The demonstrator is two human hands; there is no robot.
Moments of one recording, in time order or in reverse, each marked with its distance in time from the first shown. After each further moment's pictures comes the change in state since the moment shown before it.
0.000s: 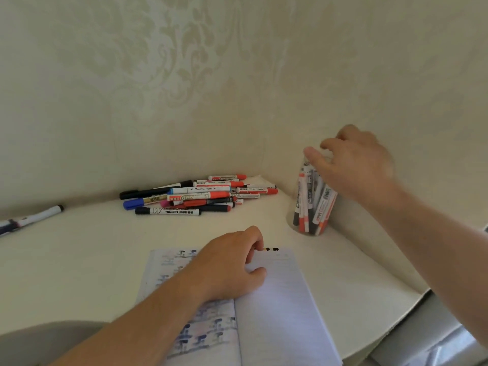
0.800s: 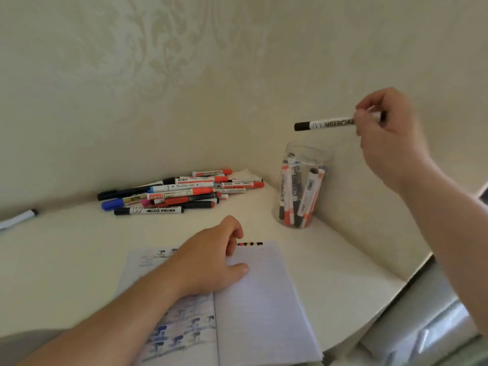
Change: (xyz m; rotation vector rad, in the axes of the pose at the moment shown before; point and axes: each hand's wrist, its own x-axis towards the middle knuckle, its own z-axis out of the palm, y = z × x) left_hand 0.005 -0.001 -0.001 -0.017 -0.026 -0.087; right_hand -0.015 0.047 -0.037 0.862 0.218 0.253
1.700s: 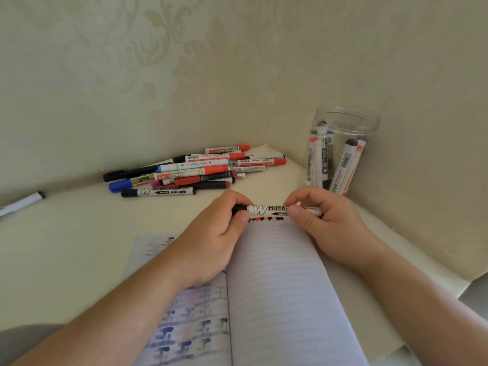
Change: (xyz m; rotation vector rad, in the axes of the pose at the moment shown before) left_hand 0.005 -0.015 0.000 -0.364 0.159 -0.069; right_hand -0.132 0.055 0.101 0.341 -0.616 0.149
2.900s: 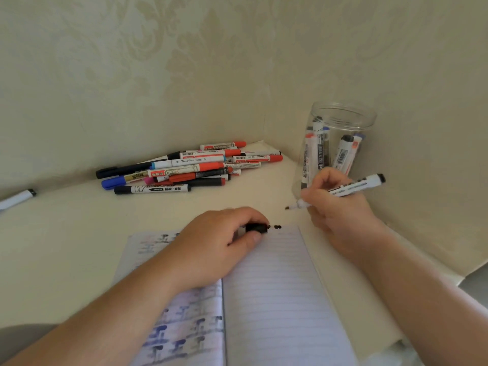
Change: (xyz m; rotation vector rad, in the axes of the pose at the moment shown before) left_hand 0.001 0.002 0.004 0.304 -0.151 0.102; right_hand 0.012 0.000 -0.007 0.589 0.155 0.225
